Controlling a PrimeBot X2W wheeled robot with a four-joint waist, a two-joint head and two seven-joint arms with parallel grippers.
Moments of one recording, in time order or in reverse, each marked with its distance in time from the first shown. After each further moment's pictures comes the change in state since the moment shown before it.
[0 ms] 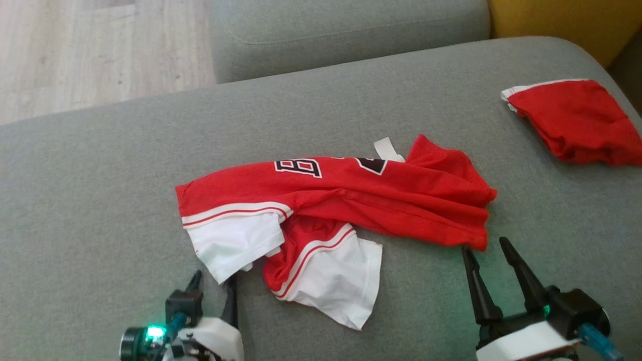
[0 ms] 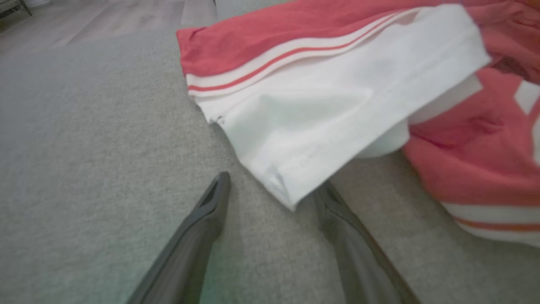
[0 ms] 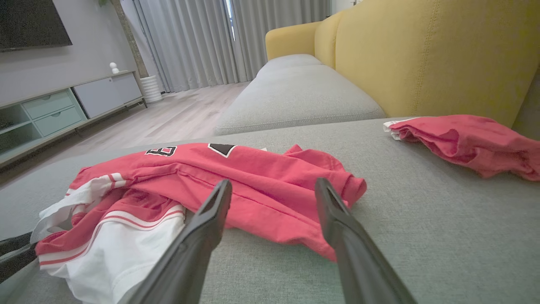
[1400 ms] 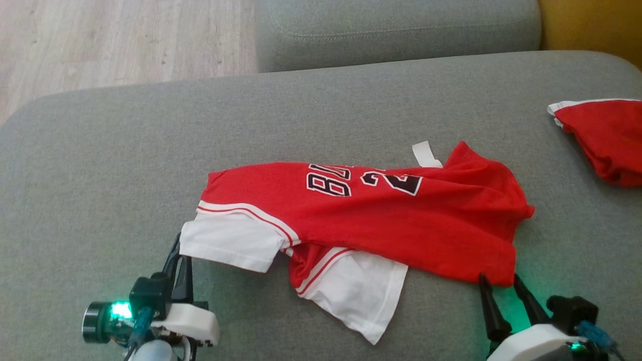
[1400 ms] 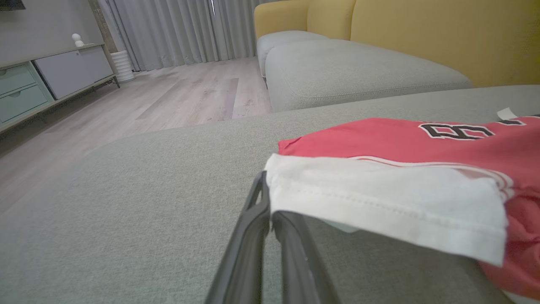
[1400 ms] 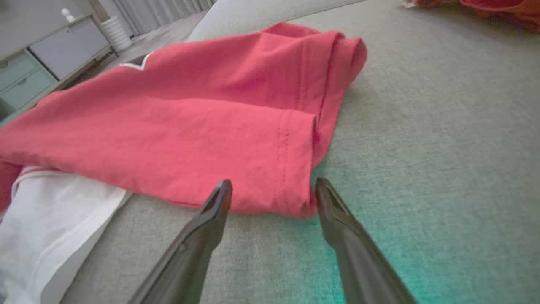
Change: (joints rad) left arm 0.097 0.072 0.100 -0.369 0.100 0.033 -0.001; right arm -0.113 -0.016 -0.010 0.398 0.199 0.000 0.013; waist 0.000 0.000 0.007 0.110
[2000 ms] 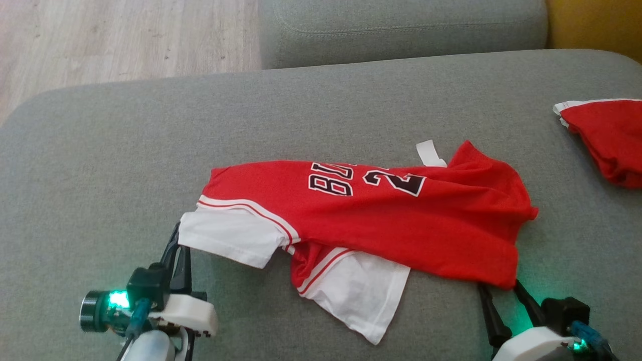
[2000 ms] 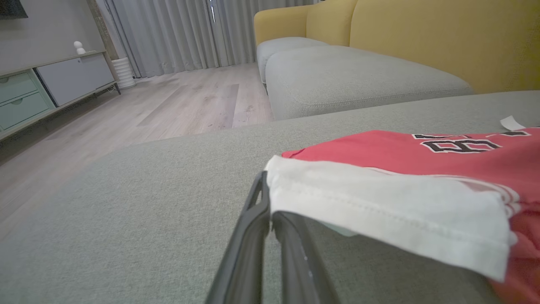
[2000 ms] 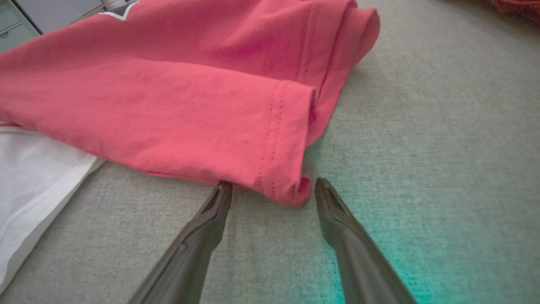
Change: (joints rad) left arm -0.028 0.002 0.013 -0.001 0.016 -0.017 0.000; right arm -0.027 -0.017 0.008 0.086 -0.111 0.000 -0.010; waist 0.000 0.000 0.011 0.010
